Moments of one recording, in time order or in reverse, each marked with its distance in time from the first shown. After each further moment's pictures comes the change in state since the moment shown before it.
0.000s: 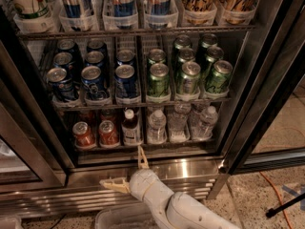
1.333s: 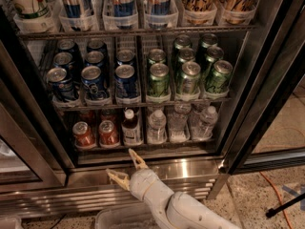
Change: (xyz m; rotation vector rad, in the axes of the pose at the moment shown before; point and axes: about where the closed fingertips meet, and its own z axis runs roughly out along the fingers) arm 0.000 0.000 0.000 0.000 0.000 0.000
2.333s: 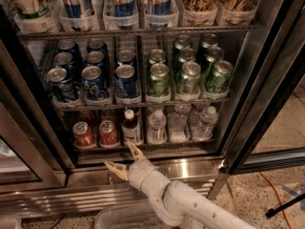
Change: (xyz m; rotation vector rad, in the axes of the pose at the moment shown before) arm -0.005 -0.017 0.027 -0.001 -0.007 -0.011
